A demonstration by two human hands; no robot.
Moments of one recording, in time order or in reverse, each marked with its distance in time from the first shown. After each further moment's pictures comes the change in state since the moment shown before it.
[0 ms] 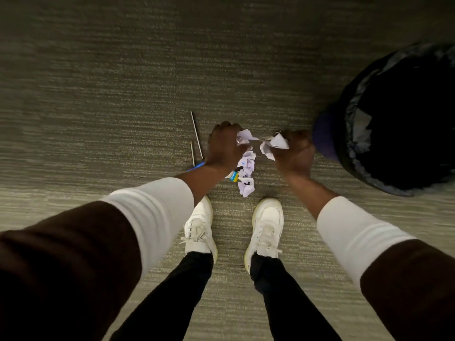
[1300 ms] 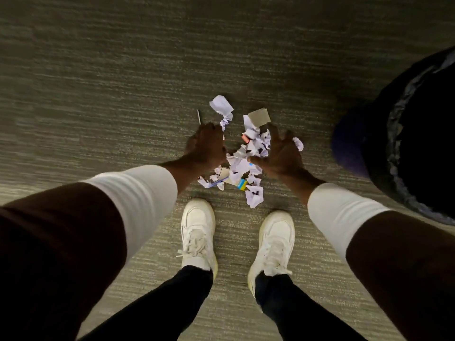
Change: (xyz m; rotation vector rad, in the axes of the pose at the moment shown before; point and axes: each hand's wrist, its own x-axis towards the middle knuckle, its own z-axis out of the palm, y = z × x) left_hand 0.037 -0.074 0.006 0.379 -0.208 -0.064; right_hand 0.028 0.011 0.079 -0.346 -0.551 -0.060
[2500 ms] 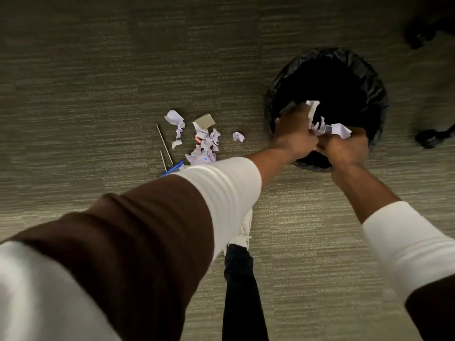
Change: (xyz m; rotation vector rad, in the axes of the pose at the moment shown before) left_hand -0.097 0.354 -0.098 -0.675 -0.039 0.245; right_hand -0.140 0.213 -0.196 0.885 0.617 0.658
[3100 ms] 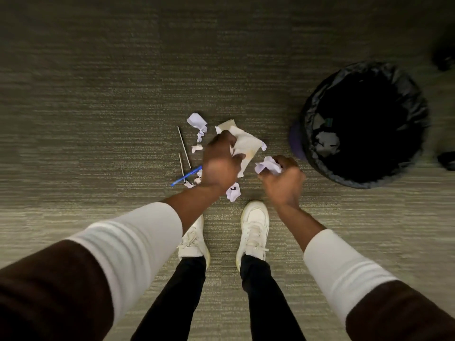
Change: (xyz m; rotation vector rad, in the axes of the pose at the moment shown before) left_hand -0.062 -0.191 -0.125 0.128 0.351 -0.088; right_hand -0.178 0.007 0.149 -0.302 -0.184 -0.476
